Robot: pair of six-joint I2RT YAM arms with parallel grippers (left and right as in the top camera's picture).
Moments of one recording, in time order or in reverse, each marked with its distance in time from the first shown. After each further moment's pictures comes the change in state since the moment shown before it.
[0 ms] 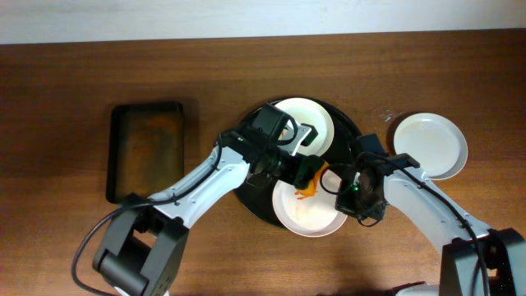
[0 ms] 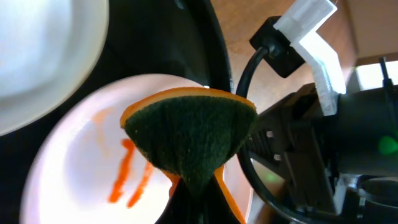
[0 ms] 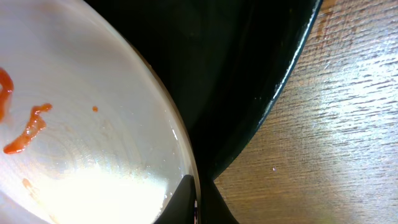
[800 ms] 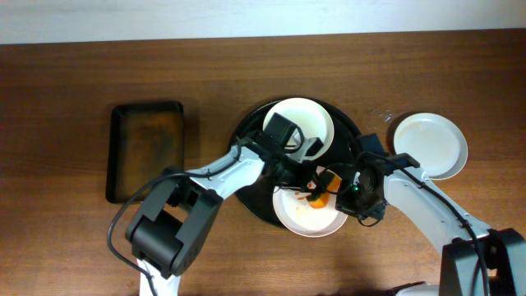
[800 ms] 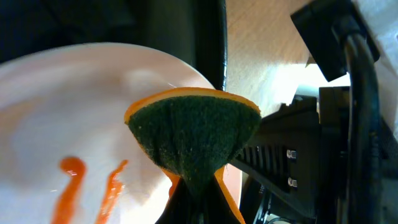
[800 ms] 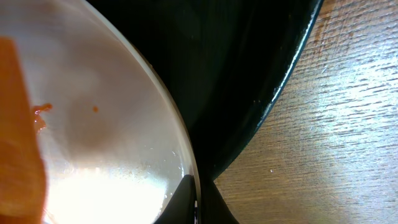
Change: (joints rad) left arm -0.018 0.201 -0.002 0.140 0.222 -0.165; right arm 0.000 0.000 0.002 0.000 0.006 -0.010
